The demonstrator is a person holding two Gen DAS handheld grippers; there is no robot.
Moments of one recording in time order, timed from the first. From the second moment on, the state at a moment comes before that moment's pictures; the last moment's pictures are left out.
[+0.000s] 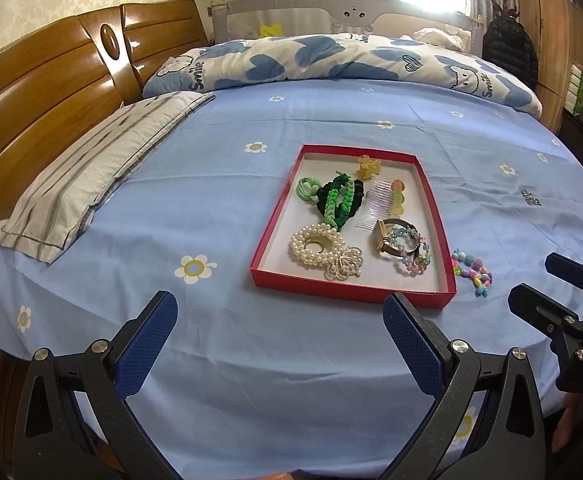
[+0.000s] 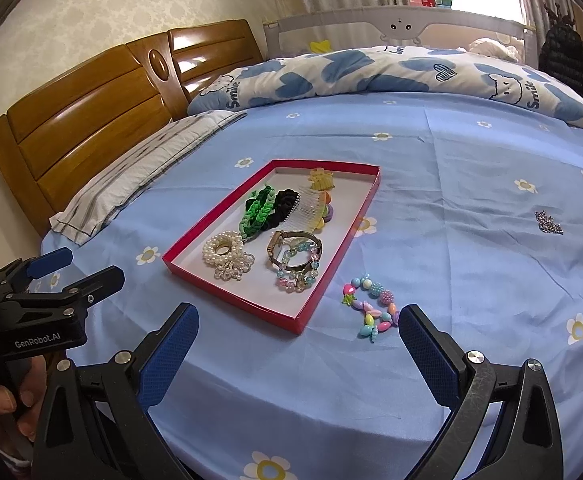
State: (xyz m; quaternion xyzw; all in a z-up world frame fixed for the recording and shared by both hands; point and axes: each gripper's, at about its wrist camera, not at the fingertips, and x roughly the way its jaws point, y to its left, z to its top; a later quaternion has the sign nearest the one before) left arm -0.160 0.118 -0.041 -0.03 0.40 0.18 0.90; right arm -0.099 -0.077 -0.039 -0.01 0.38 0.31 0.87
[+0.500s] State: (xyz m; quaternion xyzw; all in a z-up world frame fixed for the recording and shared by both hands) left arm -0.160 0.118 -0.037 -0.03 0.40 0.18 0.90; right arm -0.103 -0.076 -0.032 -0.01 0.37 0.32 0.87
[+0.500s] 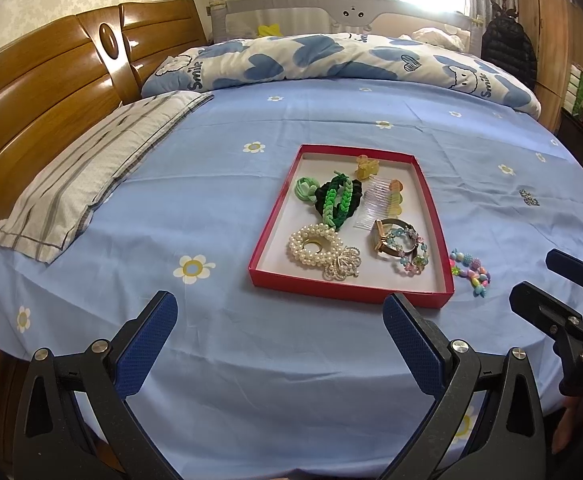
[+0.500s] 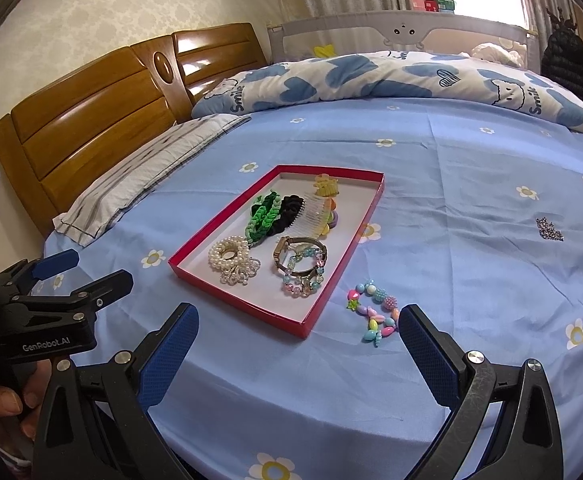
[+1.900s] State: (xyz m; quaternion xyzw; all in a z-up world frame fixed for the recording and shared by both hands) left arm -0.157 0.119 -0.045 -0.02 0.40 0.18 0.90; right arm -0.105 -0.072 -0.028 -0.01 0.37 0.32 0.87
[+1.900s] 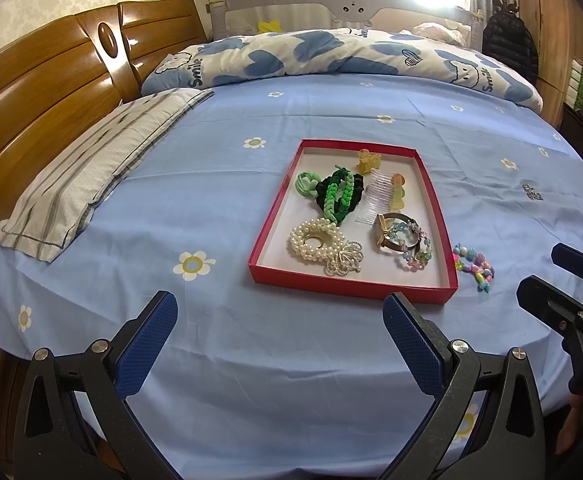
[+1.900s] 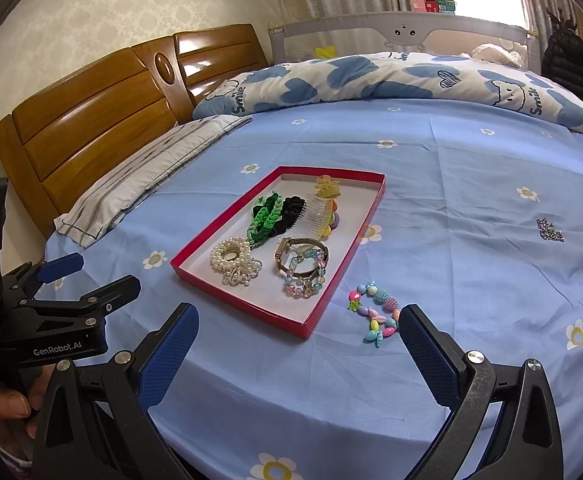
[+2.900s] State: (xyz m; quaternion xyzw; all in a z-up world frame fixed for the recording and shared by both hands) left arm -0.155 0.116 -0.045 -0.02 0.41 0.17 0.90; right arm -0.105 -0.073 -0.030 -0.01 0.37 0.32 0.87
